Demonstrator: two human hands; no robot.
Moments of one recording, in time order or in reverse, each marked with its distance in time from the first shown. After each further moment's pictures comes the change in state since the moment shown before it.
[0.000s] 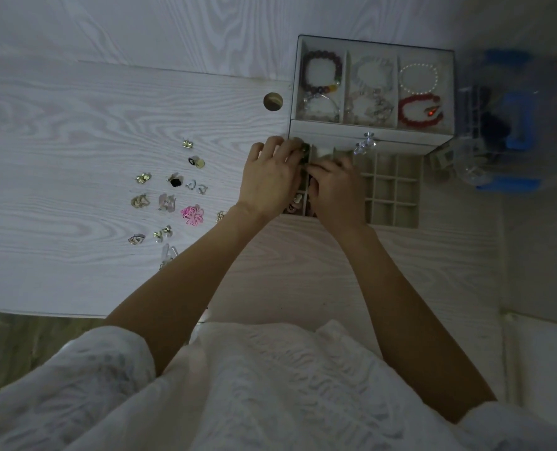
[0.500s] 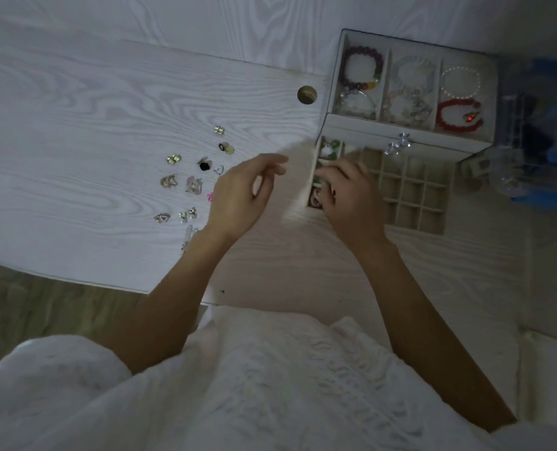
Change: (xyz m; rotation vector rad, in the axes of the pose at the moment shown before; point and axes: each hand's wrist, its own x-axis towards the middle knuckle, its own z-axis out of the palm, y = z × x) left_hand -0.067 -0.028 -0.067 -0.694 0.036 -0.423; right_hand -0.016 -0.024 -0.015 0.120 -0.044 -0.087
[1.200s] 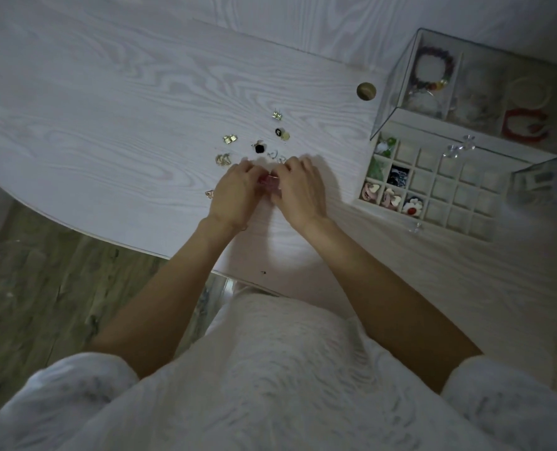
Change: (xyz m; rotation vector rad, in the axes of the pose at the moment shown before) left_hand -0.037 -0.079 -0.037 0.414 -0.150 -0.227; right_hand 0.015 -0.114 0.091 -0.106 -0.322 -0.123
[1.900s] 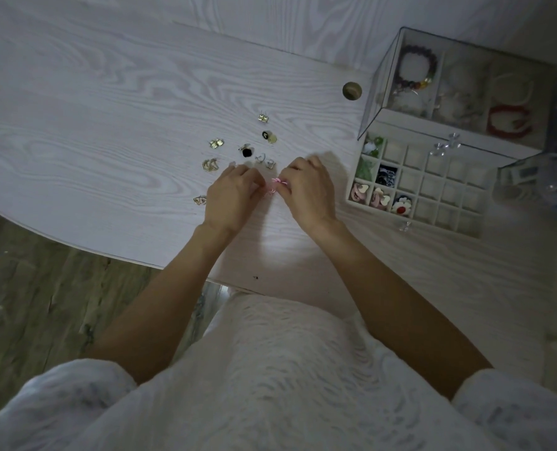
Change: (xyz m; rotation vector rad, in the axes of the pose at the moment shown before) left_hand 0.000 0.011 0.001 -0.002 0.095 0.032; right_hand -0.004 0.026 -0.011 0.112 0.097 0.060
